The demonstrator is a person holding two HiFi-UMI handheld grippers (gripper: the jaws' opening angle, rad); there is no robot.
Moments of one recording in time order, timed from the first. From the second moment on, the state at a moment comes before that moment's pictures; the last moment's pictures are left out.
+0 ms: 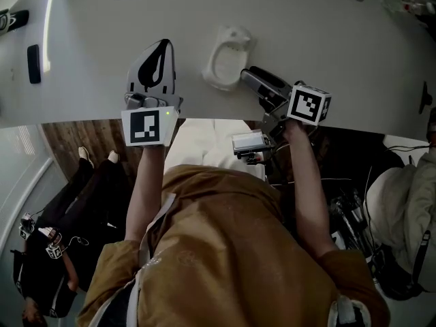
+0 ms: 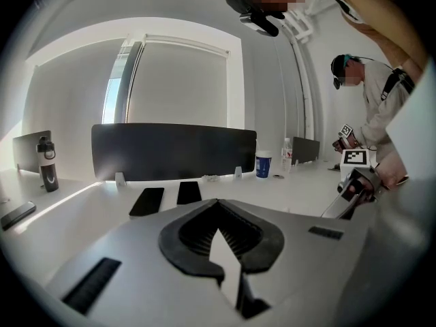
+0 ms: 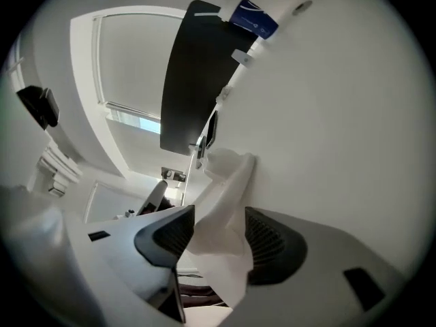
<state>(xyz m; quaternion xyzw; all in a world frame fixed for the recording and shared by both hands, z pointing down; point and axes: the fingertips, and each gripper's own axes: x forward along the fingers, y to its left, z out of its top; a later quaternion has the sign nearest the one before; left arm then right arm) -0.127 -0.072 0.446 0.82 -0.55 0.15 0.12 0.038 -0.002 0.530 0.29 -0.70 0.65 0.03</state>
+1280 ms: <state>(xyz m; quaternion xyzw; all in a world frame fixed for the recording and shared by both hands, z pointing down) -0.127 -0.085 0.455 0.81 -0.55 0.15 0.14 0.000 -0.006 0.545 0.18 -0.60 0.78 0.02</state>
